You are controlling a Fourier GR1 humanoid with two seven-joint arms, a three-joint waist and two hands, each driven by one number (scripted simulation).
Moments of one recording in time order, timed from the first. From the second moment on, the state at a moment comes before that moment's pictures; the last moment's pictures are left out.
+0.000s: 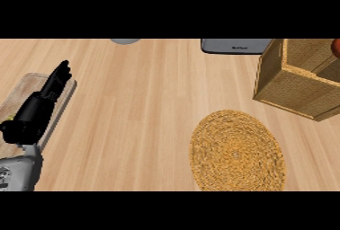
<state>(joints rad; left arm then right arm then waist) -0.21 0.26 0.12 -1.59 -0.15 -0.16 0.00 -1.15 -0.90 -0.08 -0.48 0.75 0.52 -0.22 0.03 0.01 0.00</state>
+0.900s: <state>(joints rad) -0.21 0.25 0.12 -1.57 -0.17 -0.15 -0.02 -1.24 -0.92 -0.44 -0.28 0.48 0.40 -0.09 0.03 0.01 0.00</state>
